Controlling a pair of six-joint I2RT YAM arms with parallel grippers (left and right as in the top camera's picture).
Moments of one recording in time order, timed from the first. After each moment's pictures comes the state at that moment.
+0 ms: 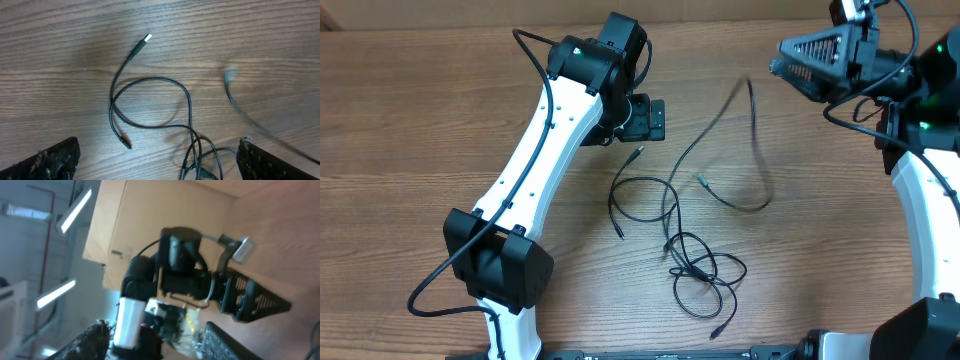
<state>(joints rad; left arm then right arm) -0.43 2.00 2.03 -1.39 0.13 -0.45 -0.17 1.53 1.32 0.37 -1.48 1.42</state>
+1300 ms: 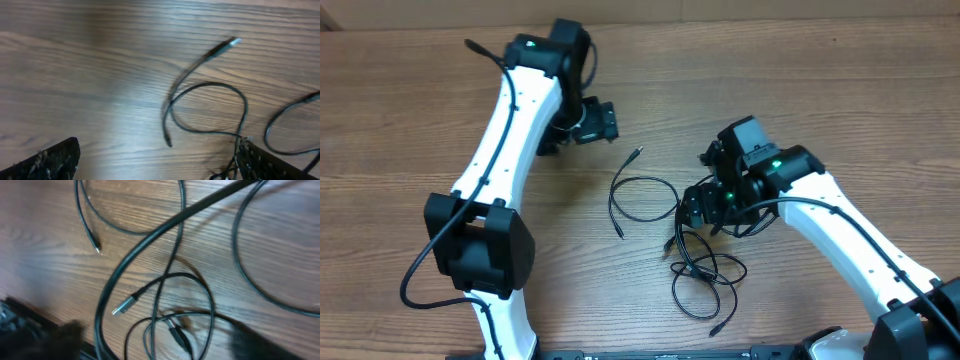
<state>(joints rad) -0.24 2.03 1.95 -1.45 0.10 -0.47 0.43 1.53 1.12 -0.95 -0.38 0.30</state>
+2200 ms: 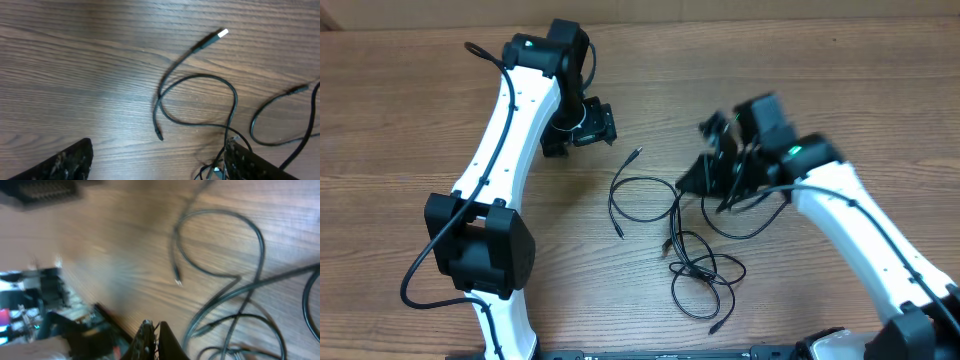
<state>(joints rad) -0.25 2.03 1.95 -1.45 0.16 -0.47 0.34 1.53 1.26 -0.87 -0.69 0.35</state>
